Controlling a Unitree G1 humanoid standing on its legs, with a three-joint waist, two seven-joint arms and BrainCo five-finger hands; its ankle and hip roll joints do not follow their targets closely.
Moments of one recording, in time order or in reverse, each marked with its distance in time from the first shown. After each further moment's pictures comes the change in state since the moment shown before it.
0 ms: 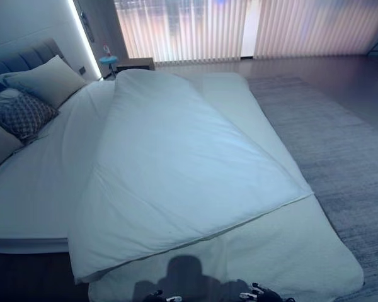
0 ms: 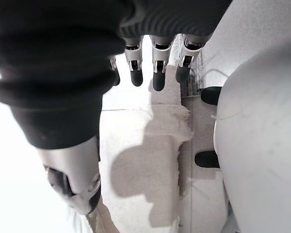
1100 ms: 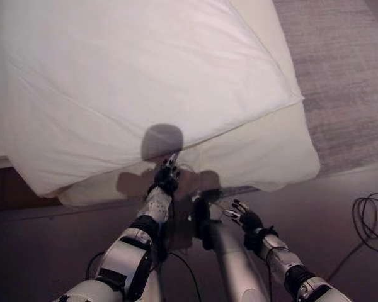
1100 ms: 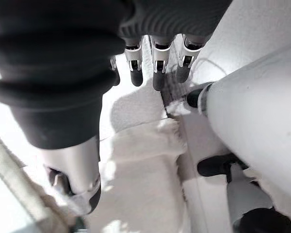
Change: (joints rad) left arm -0.603 -0.006 0.155 -0.309 -0.890 -0.079 0.064; right arm -0.250 -0.036 0.074 -0.308 0.292 -0.039 -0.045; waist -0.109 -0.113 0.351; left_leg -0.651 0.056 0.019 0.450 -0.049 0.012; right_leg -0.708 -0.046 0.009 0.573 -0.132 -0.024
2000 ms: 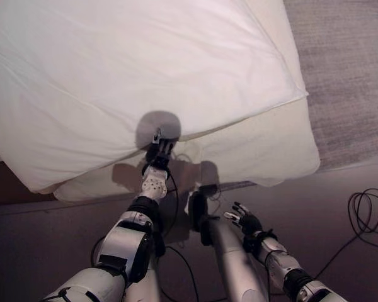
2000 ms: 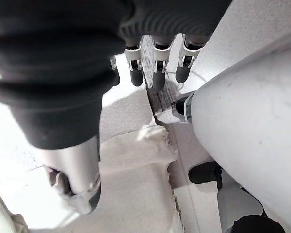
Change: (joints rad) left arm -0.063 0.025 0.104 -0.129 -0.189 -0.072 0.017; right arm 0.029 0.012 -0.003 -0.026 0.000 -0.005 -0.050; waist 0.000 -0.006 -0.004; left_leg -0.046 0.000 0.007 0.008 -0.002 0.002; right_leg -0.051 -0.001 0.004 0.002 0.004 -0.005
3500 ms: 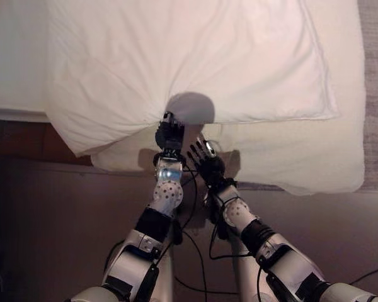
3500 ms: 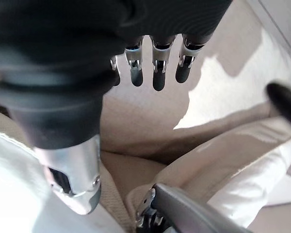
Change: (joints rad) left arm 0.181 -0.079 -0.215 -0.616 -0.078 -0.185 0.086; right arm -0.354 0.220 0.046 -0.226 0.859 -0.062 0.055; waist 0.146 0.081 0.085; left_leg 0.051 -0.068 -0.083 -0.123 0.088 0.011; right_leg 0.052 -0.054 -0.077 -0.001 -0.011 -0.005
